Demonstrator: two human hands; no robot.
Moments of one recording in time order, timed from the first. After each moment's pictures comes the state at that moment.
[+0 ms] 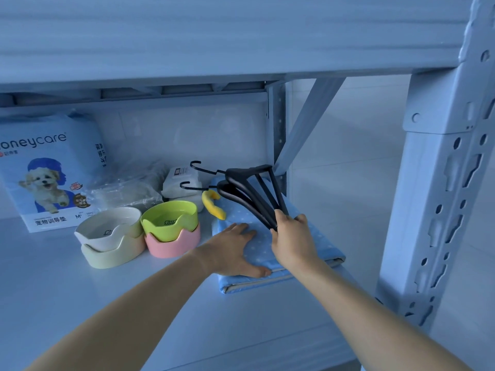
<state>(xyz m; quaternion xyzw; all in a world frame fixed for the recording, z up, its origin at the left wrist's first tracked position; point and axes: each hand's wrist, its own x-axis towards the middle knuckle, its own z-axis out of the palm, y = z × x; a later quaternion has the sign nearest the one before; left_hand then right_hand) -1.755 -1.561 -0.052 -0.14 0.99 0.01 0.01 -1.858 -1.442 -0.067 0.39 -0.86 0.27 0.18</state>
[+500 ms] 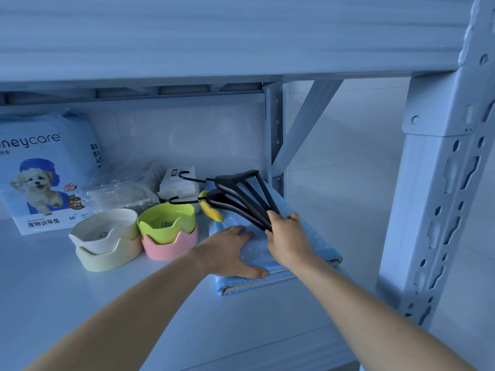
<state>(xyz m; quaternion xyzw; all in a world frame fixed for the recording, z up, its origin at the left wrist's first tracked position) -1.753 -1.566 -0.048 -0.12 0.99 -0.01 0.01 -1.866 -1.452 -0.068 0.43 -0.85 0.26 0.16</state>
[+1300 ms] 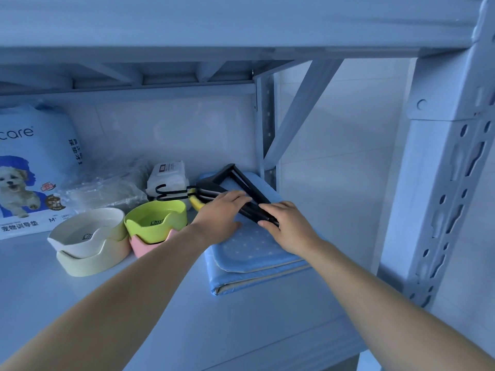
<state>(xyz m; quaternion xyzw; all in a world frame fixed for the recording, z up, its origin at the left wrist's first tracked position) -1.795 -1.606 -0.036 -0.07 0.98 -0.04 -0.17 -1.892 -1.443 -0.066 0.50 -0.80 0.31 0.13</state>
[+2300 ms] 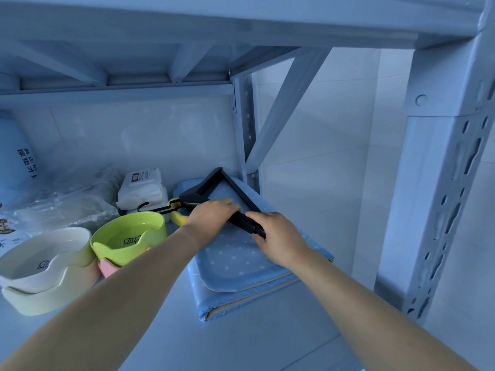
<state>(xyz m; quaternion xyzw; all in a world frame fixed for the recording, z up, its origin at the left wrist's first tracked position) -1.835 -1.617 -0.029 -0.02 0.98 -0.12 -0.13 -1.896 -1.454 -0.076 0.48 -0.80 0.32 0.15</state>
